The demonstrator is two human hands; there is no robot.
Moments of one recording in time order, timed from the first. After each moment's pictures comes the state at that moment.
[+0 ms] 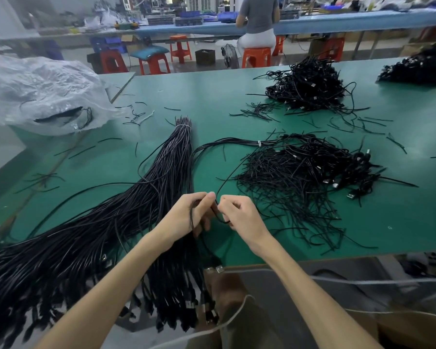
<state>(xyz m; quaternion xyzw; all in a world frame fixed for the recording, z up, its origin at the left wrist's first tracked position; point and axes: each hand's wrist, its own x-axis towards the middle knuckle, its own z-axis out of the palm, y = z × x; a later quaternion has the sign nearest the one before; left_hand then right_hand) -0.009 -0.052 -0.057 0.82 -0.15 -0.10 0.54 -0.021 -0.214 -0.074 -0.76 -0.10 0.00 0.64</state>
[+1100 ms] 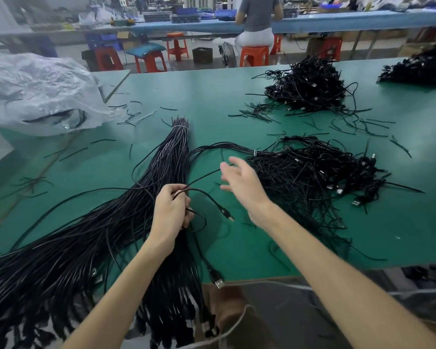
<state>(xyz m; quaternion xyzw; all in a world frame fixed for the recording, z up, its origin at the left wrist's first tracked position) 0.036 -0.047 -0.092 0.72 0.11 0.06 0.69 0.053 -0.218 -0.051 -0.75 0.03 0.00 0.66</state>
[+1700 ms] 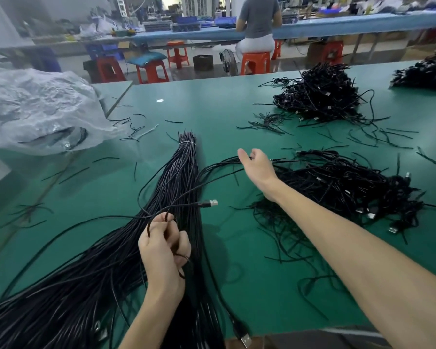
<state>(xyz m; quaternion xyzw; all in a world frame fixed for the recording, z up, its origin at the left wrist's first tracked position) 0.016 -0.033 -0.073 0.50 0.10 0.15 0.85 0.175 -0.228 -0.044 -0.83 0.08 -0.02 0.55</state>
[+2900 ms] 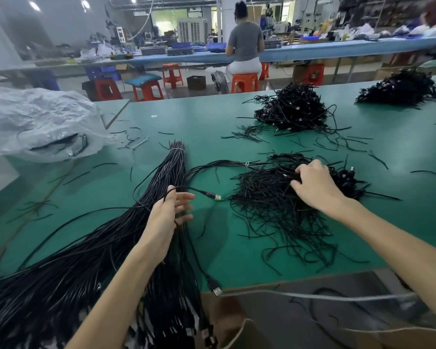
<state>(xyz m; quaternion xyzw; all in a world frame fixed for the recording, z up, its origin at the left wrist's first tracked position) 0.018 -0.040 -0.043 0.66 0.06 -0.01 0.75 0.035 -0.366 -0.007 -0.98 0.10 -0.06 0.16</state>
